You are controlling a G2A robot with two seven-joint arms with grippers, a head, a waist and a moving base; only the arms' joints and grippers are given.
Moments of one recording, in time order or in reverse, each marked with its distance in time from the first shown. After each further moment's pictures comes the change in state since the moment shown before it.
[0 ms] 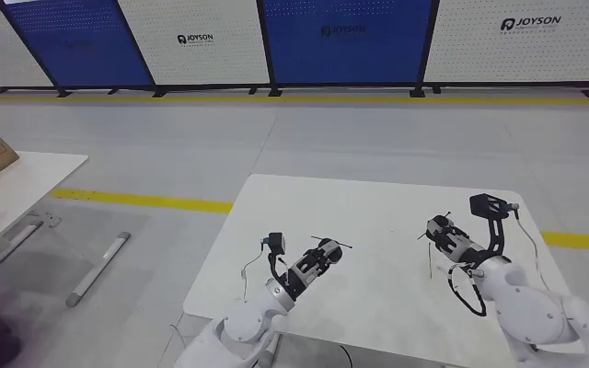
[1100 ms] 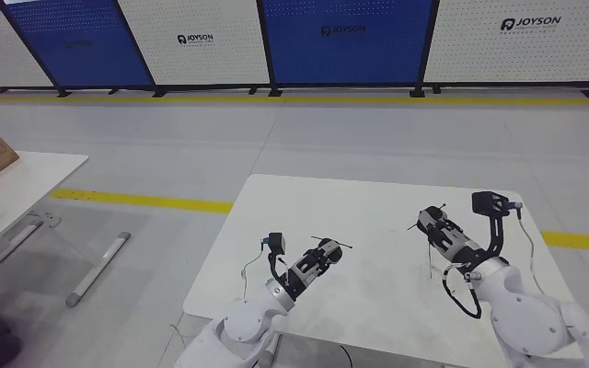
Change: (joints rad) left arm 0.000 0.000 0.000 0.000 0.000 0.000 0.000; right arm -0.019 -0.019 -0.036 -0.063 0.066 -0.038 -0.137
